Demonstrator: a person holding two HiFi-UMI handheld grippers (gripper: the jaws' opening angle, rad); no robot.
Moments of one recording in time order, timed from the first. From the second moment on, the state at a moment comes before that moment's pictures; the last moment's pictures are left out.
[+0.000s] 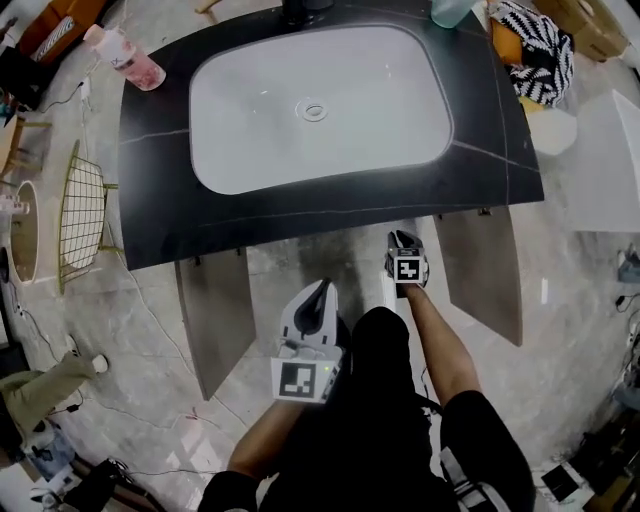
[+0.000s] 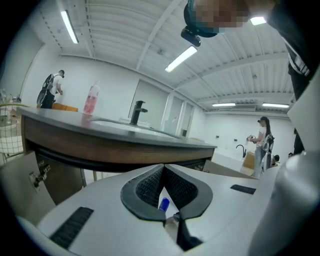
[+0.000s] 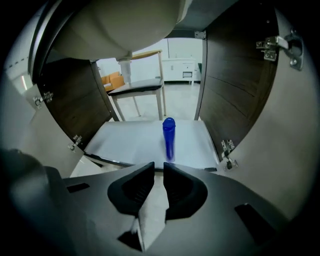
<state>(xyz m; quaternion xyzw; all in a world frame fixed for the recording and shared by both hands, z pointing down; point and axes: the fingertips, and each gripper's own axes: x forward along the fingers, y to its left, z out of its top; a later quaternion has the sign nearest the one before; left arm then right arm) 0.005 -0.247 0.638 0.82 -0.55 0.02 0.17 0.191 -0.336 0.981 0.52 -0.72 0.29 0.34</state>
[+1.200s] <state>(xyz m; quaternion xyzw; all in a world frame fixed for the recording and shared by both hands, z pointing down) 0.029 -0.143 0.274 0.83 -0.53 0.05 0.14 0.177 -0.160 0.441 0.54 -0.77 0.29 0.19</state>
